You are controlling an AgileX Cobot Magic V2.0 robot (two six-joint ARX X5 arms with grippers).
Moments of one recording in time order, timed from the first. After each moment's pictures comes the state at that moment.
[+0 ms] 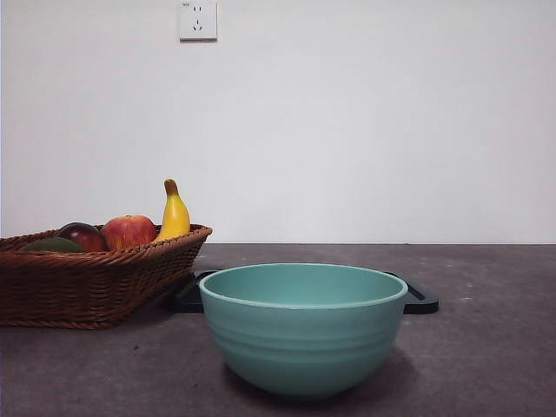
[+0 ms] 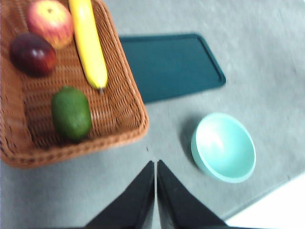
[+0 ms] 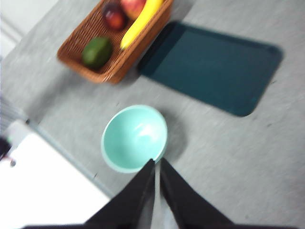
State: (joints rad) left arm -0.14 0.67 1.00 -1.06 0.43 -0.05; right arm 0.31 0.75 1.11 -1.11 -0.47 0.05
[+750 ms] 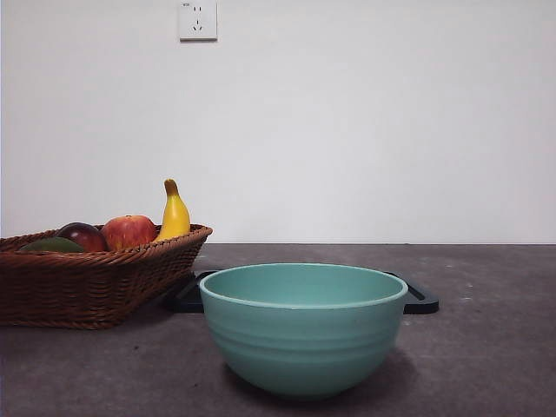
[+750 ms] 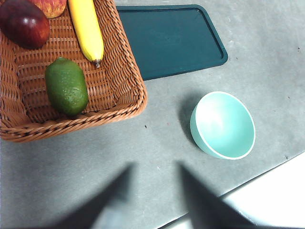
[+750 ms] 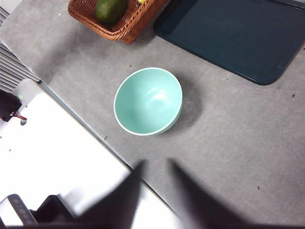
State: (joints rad) left arm -0.15 0.68 1.00 -1.13 0.43 -0.04; right arm 0.37 0.76 1.11 -1.22 -0.47 0.00
